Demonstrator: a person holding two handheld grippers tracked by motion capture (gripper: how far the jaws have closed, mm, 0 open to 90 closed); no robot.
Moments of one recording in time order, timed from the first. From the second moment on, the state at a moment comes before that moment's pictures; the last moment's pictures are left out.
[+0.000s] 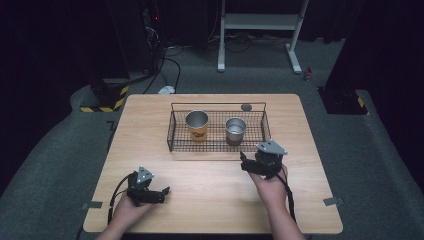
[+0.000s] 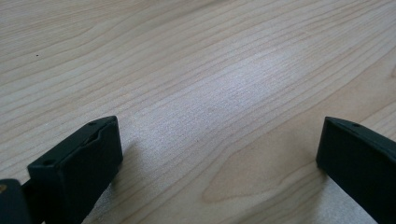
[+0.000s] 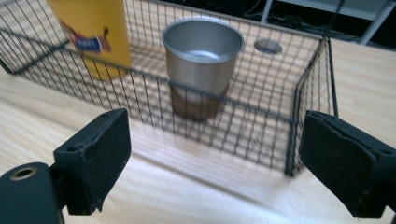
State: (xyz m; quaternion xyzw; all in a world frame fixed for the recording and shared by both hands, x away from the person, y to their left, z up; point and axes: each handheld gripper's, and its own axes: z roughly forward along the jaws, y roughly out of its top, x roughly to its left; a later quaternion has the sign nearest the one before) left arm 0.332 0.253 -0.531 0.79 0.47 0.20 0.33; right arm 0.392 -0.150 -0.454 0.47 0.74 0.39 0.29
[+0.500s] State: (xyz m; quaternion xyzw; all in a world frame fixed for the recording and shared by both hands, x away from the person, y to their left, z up) left arm 0.332 0.253 -0.531 0.79 0.47 0.20 0.33; right arm 0.359 -0.187 -0.512 0.50 0.76 0.34 0.25
